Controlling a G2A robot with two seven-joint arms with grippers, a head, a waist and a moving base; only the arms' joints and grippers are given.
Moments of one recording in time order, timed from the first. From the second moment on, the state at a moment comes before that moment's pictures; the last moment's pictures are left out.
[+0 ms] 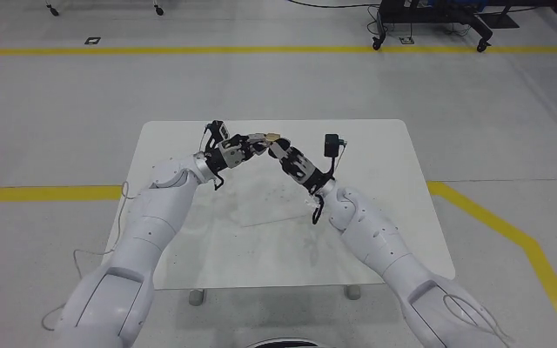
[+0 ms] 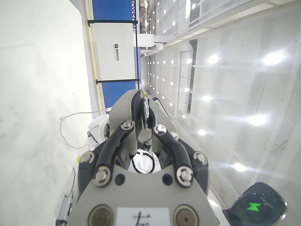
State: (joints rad) left arm 0.75 -1.35 -1.07 -0.68 -0.68 -0.25 -1.10; right arm -0.96 -1.44 0.91 -0.84 -0.63 -0.94 -0.39
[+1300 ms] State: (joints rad) left arm 0.81 -1.33 -1.06 -0.83 -0.31 -0.68 -0.96; right arm -0.97 -1.50 0.98 -0.81 -0.34 -0.91 -0.31
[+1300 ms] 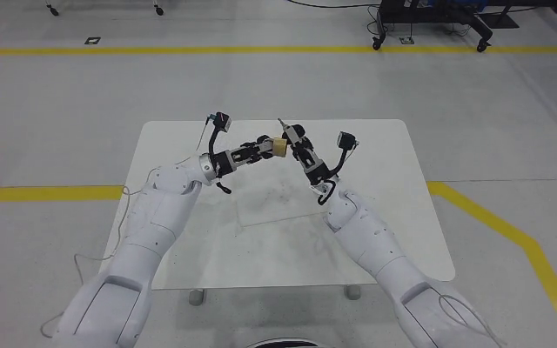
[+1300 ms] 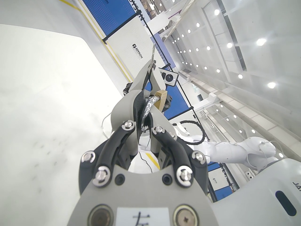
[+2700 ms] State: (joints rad) left arm 0.85 -1.36 -1.13 -0.81 -0.73 -0.13 -0.86; right arm -1.16 -1.44 1.14 -1.06 -0.42 -0.81 -0.06
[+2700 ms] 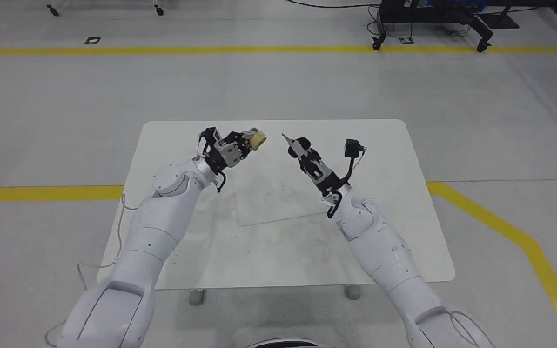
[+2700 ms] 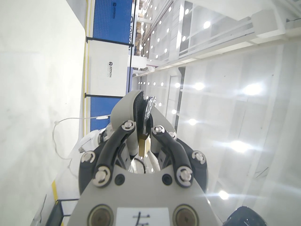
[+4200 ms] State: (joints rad) left arm 0.79 -1.39 -1.07 -0.80 -0.56 -0.24 -0.83; right arm -1.24 -1.44 1.12 -1.21 -0.14 -0.56 0.07
